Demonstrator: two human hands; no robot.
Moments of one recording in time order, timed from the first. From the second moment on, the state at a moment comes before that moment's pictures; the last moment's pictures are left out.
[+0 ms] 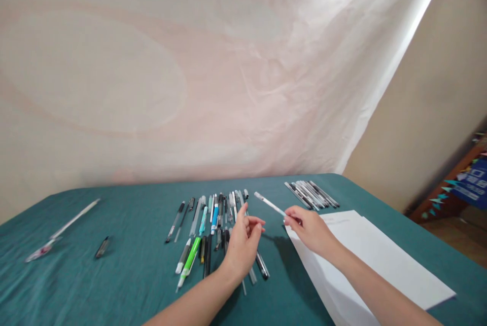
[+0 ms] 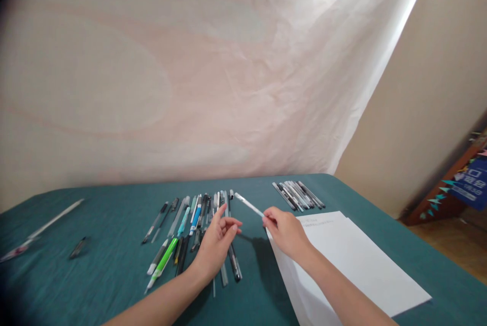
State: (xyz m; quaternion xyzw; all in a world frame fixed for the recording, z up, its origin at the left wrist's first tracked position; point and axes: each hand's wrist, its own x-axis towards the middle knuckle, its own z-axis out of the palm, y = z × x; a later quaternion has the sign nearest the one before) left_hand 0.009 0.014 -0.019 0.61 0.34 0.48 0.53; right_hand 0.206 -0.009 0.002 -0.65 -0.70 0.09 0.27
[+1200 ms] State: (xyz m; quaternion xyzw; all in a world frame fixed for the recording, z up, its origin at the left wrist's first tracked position) left_hand -0.017 0.008 0.018 0.89 0.38 0.21 0.09; right_hand 0.251 0.047 -0.020 -0.82 -0.55 -0.15 0.08
